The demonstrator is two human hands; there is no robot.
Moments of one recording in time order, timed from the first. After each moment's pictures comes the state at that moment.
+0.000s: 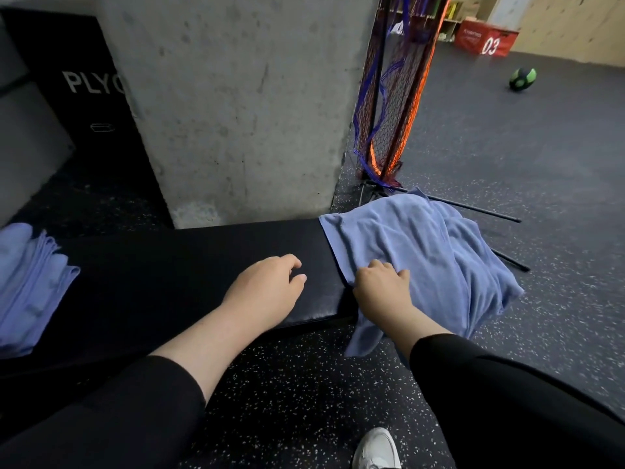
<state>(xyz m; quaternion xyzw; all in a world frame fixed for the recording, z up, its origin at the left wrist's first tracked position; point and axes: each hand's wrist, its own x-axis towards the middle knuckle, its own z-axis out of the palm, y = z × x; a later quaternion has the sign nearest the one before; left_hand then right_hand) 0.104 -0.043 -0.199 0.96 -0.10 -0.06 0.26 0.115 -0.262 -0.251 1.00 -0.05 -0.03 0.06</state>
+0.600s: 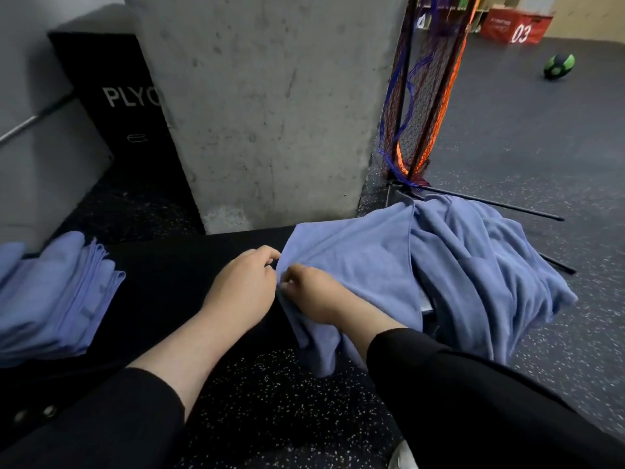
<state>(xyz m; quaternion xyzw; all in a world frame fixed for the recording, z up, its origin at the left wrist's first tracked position) 0.116 0.028 -0.203 0.96 -0.01 0.00 0.29 0.142 -0.121 -0.247 0.96 0.12 -0.13 -0.23</state>
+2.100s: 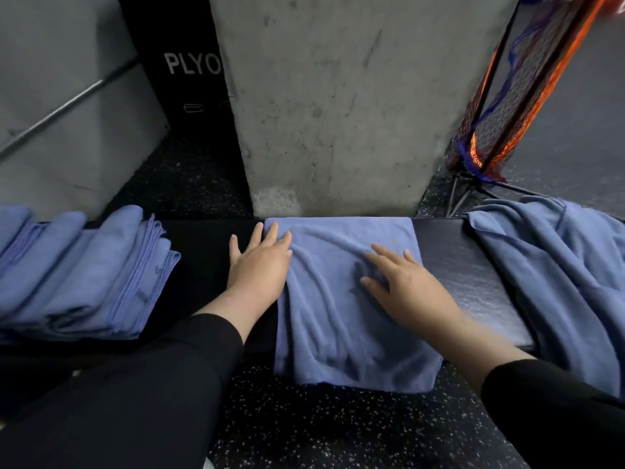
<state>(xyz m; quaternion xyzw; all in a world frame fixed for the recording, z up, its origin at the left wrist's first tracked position) 0.196 0.109 -0.289 1.00 0.01 -0.06 0.08 0.175 -0.152 -0.280 0.97 0.18 0.01 -0.15</state>
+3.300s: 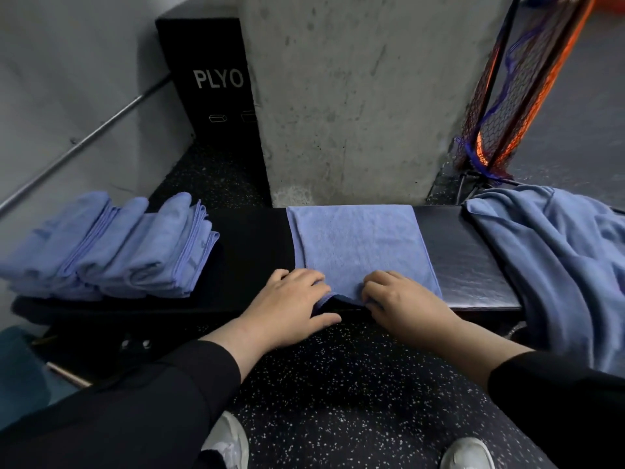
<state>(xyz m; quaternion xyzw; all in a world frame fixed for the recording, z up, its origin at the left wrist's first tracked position) 0.069 0.106 -0.269 0.97 -0.23 -0.04 0.07 0.095 -0.143 -0.271 0.94 0.33 -0.02 -0.12</state>
